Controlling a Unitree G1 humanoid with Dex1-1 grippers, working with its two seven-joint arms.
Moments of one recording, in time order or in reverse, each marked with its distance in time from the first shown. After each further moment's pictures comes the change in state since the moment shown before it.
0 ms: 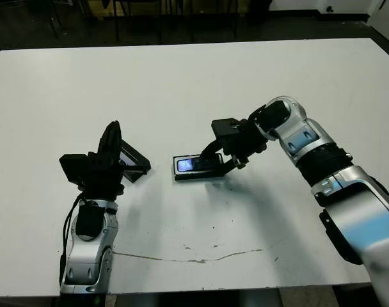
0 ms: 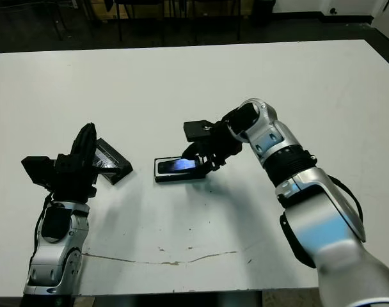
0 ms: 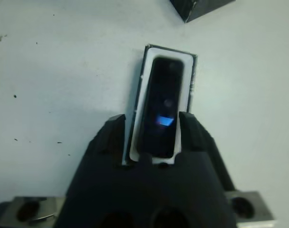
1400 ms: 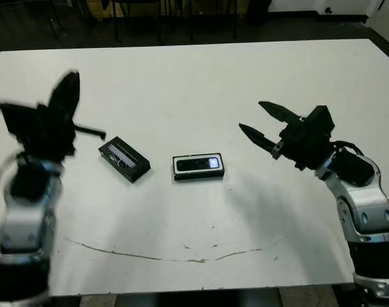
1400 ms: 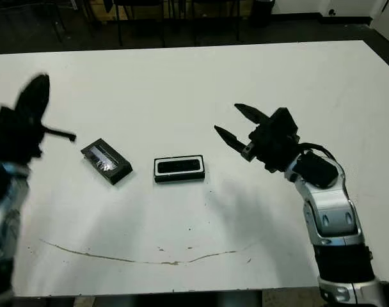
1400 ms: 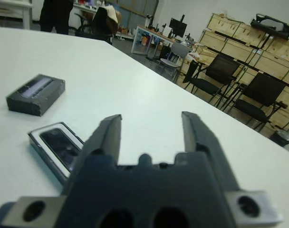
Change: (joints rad) left arm -0.346 0.470 0.141 -0.030 0.017 0.297 -0.245; right arm 0.692 -0.024 -0.435 -0.884 0.352 0.299 -0.725
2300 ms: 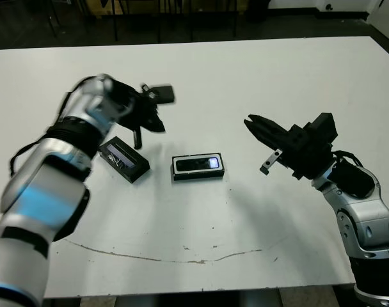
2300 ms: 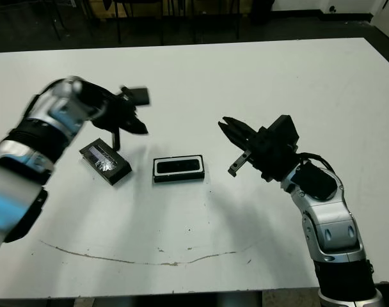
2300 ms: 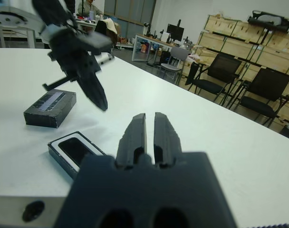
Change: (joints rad) left arm -0.792 -0.151 -0.742 1.130 0.470 -0.006 -0.894; right arm 0.073 -0.002 0.021 -0.124 0.044 0.074 -0.063
